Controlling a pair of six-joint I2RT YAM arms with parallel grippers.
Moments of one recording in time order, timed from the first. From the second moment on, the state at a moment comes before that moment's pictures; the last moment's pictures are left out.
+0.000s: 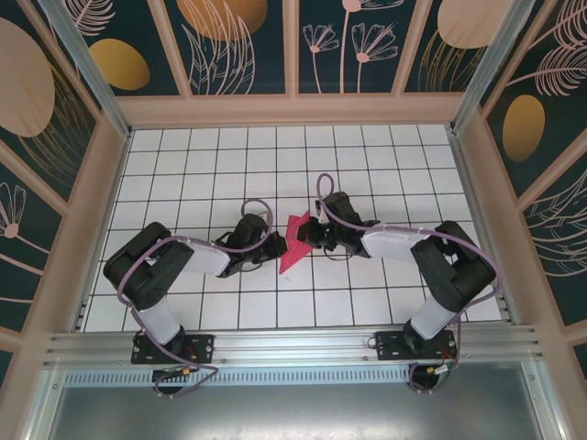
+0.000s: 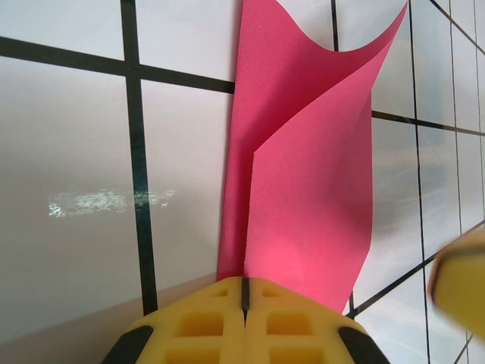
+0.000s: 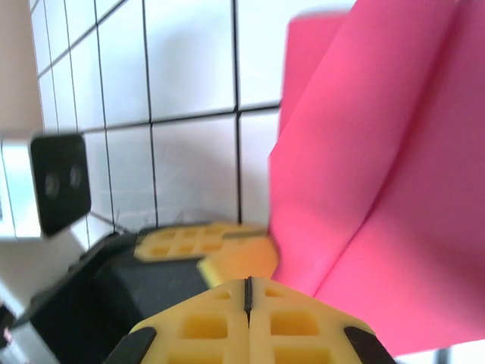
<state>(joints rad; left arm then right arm) -0.69 1.74 0.59 0.43 0.22 -0.92 0.66 1.65 0.77 0.12 -0.39 0.91</state>
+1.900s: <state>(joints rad) -0.69 1.75 0.64 0.35 0.23 -0.87 0.49 1.87 1.05 -0.03 -0.44 0.78</state>
